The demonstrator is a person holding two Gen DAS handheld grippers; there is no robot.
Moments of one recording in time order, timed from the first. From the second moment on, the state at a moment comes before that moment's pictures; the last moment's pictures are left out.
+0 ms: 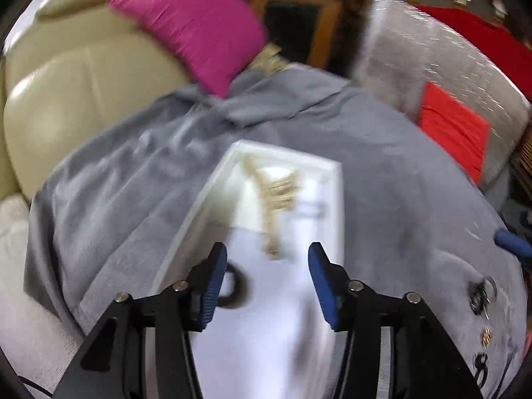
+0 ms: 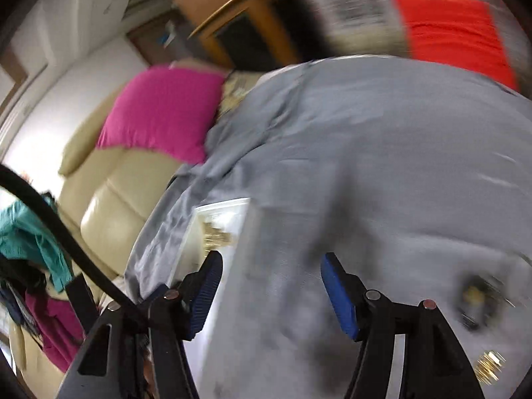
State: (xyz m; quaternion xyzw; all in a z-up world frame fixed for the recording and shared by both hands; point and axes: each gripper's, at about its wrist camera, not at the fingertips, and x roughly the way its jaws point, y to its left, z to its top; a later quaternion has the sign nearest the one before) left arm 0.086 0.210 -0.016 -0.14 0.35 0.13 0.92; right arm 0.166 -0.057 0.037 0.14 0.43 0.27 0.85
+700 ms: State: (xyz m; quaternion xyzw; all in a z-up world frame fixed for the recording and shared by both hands) left arm 0.135 -0.005 -0.026 -0.05 0.40 -0.13 0.91; right arm 0.107 -0.316 -0.049 0.34 0.41 0.12 0.84
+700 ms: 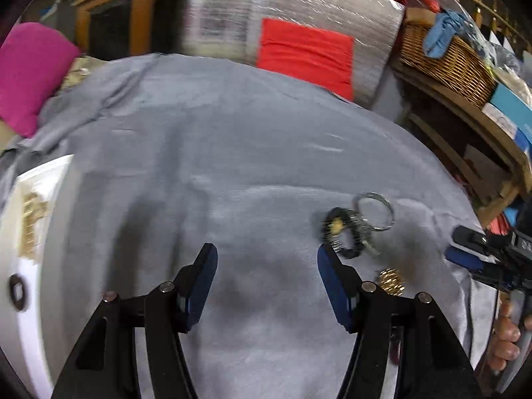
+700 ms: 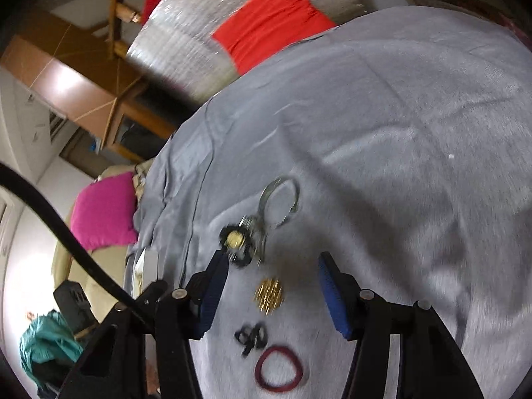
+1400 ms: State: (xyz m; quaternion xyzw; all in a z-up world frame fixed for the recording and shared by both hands) left arm 0.201 -0.078 -0.073 -0.06 0.45 -0.21 0.87; right arm 0.149 -0.320 -0.071 0.38 0.41 0.12 0.82
